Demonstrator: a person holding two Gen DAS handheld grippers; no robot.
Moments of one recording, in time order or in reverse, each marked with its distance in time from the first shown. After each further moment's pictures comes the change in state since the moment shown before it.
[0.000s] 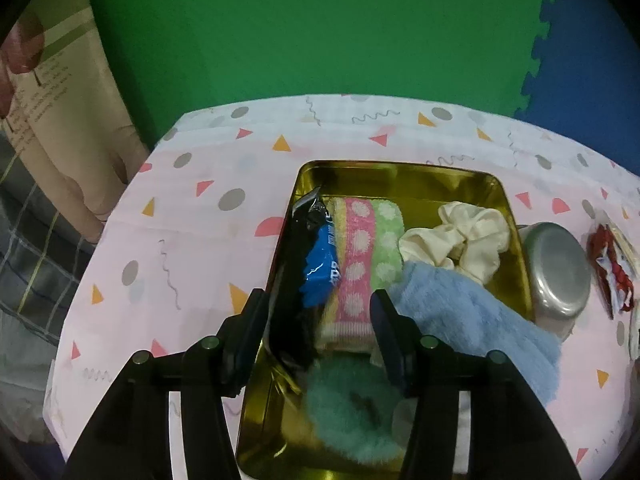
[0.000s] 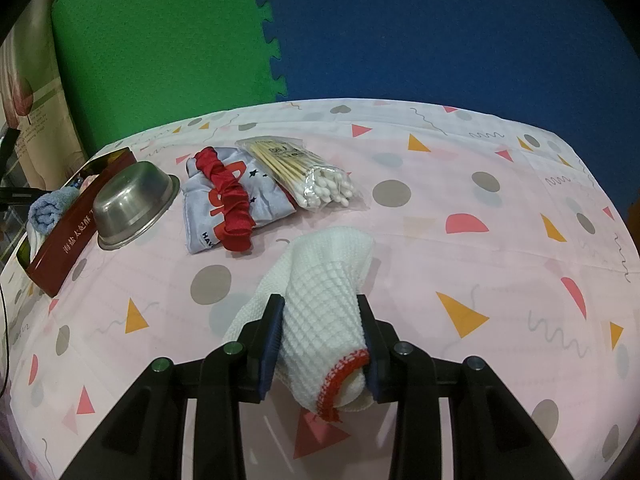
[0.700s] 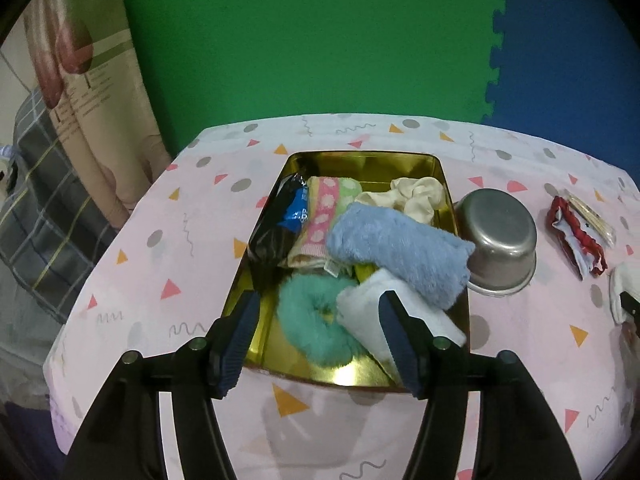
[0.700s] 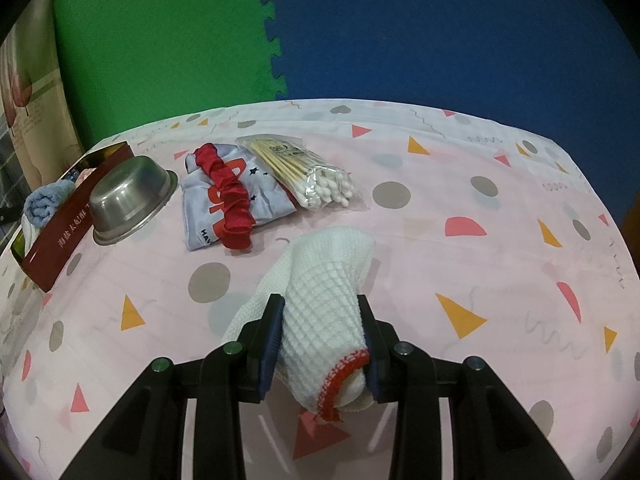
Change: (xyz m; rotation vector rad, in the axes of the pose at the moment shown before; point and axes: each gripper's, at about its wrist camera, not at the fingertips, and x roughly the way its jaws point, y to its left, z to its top) left arm -0.066 -0.032 -0.069 -0.023 -0.118 0.039; right arm 0.002 0.004 0.000 -0.023 0.001 -0.027
